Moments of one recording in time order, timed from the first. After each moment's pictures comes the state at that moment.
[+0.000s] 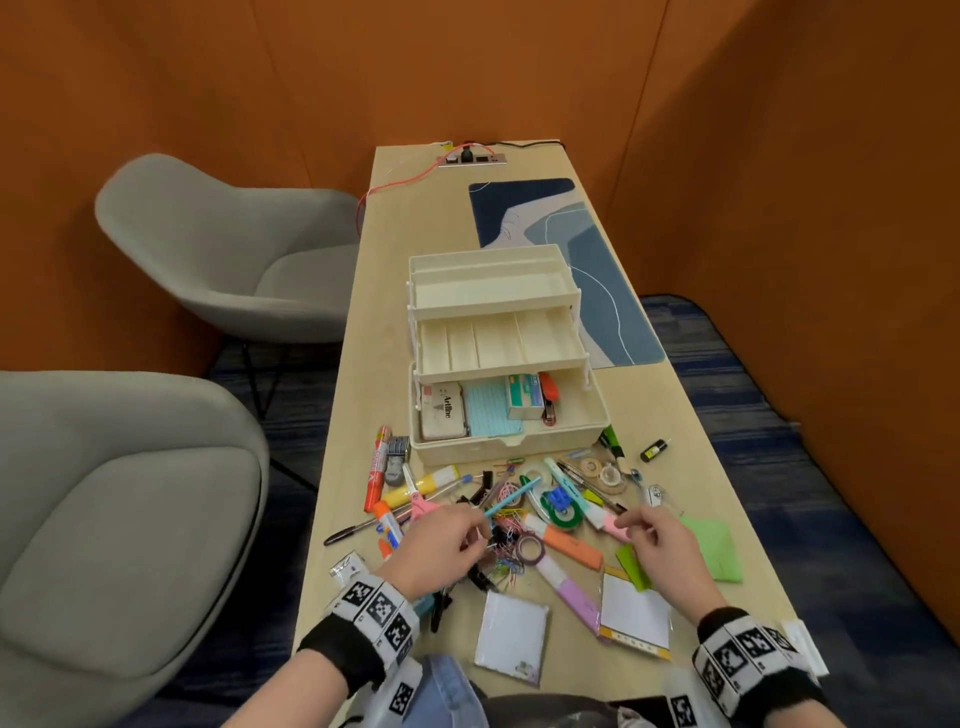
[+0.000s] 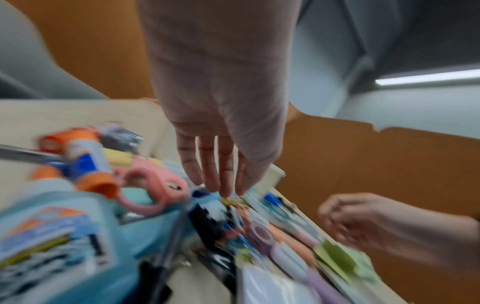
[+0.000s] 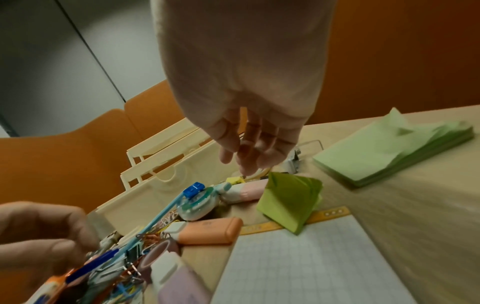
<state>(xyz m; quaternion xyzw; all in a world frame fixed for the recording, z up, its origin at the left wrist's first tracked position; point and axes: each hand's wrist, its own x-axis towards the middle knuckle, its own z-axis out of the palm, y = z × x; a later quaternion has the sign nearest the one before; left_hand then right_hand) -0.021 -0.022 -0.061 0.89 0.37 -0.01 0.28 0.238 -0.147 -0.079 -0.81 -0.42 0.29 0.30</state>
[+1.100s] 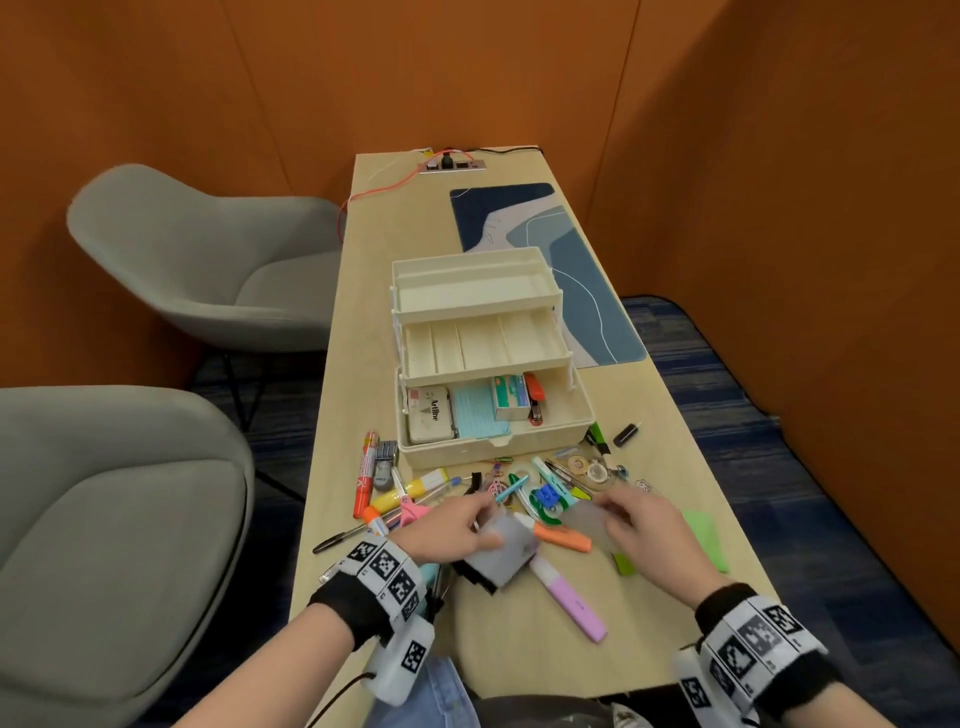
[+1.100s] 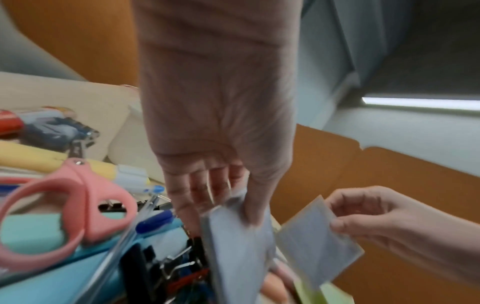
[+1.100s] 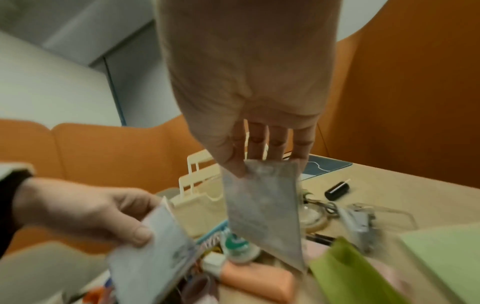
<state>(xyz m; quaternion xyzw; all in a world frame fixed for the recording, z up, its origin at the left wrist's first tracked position) 0.007 -0.005 -0.055 0.83 0.34 -0.07 0.44 0.227 -0.141 -0.027 -0.77 -0.58 0.20 0.18</state>
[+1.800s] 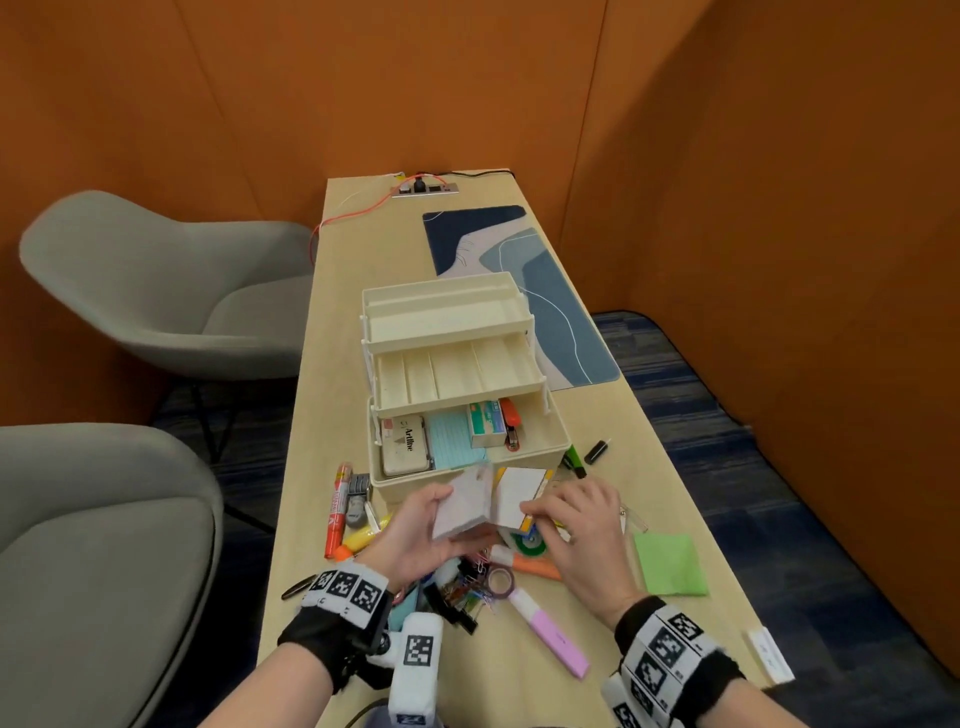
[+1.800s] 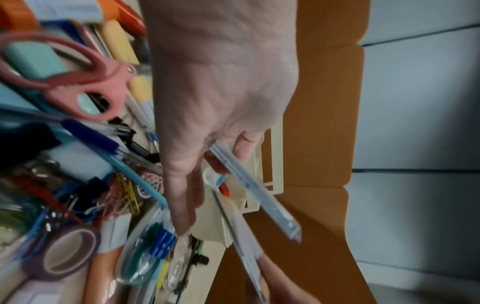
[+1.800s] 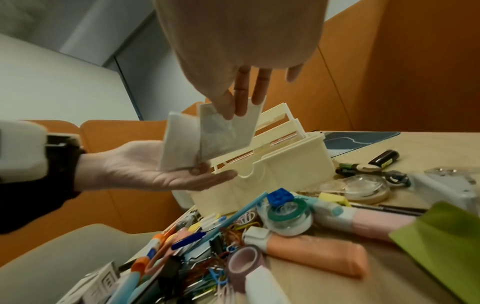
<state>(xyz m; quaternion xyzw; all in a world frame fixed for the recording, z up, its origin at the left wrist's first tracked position) 0.025 0.013 -0.038 0.19 0.37 0.16 0.89 0.195 -0.112 -0.035 -0.71 -0.62 0.01 0.34</state>
